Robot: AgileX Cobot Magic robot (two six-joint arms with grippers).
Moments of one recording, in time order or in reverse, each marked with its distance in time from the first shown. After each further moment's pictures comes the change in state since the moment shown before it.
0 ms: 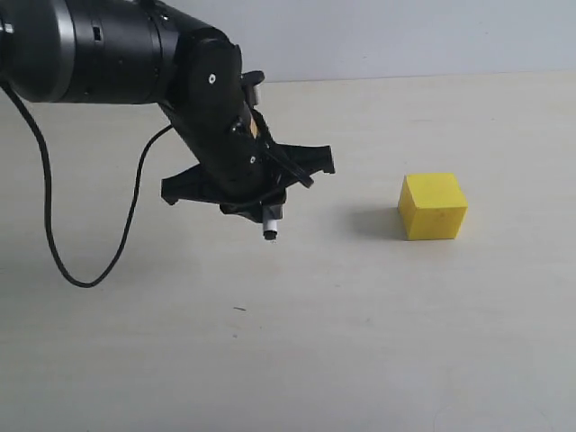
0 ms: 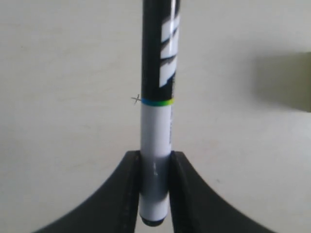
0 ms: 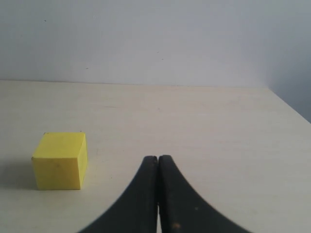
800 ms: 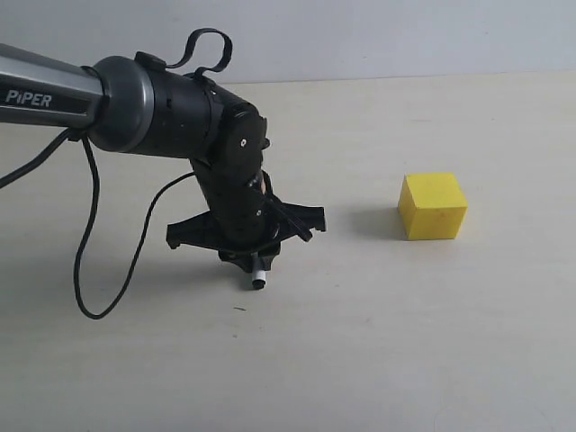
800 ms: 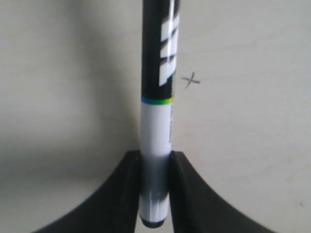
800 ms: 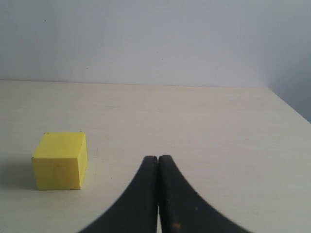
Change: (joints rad) left arm 0.000 0.161 -0.001 -0.009 0.022 0.004; right arm 0.000 0.000 0.000 0.000 0.000 0.000
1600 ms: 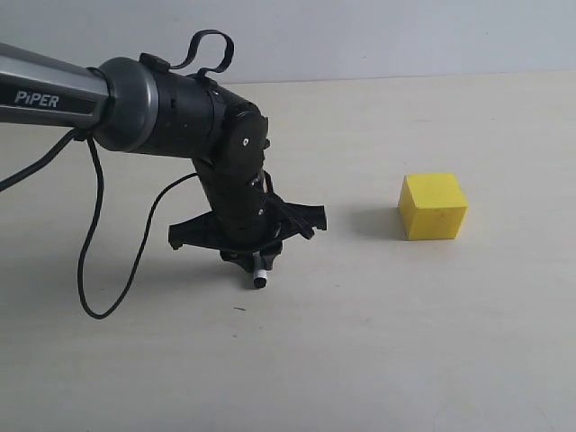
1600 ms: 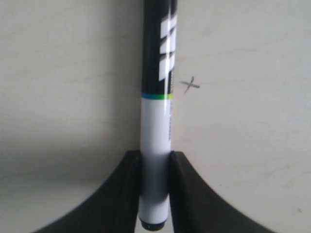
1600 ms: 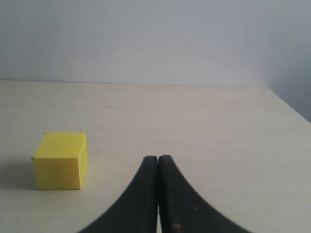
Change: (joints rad) left arm 0.000 0.014 -0.015 -0.011 0.005 -0.002; right arm 0.000 0.000 0.000 0.000 0.000 0.000
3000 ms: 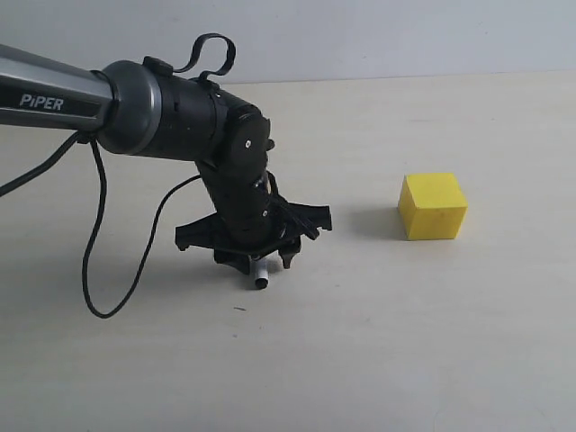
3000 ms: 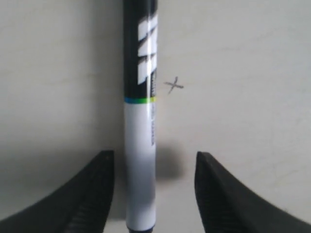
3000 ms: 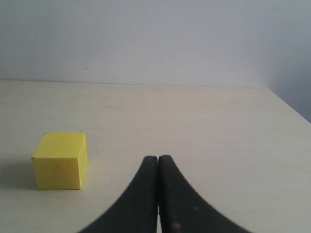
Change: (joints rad) left arm 0.000 0.003 0.000 -0.022 -0.035 0.028; right arm 0.000 0.000 0.000 0.000 0.000 0.000
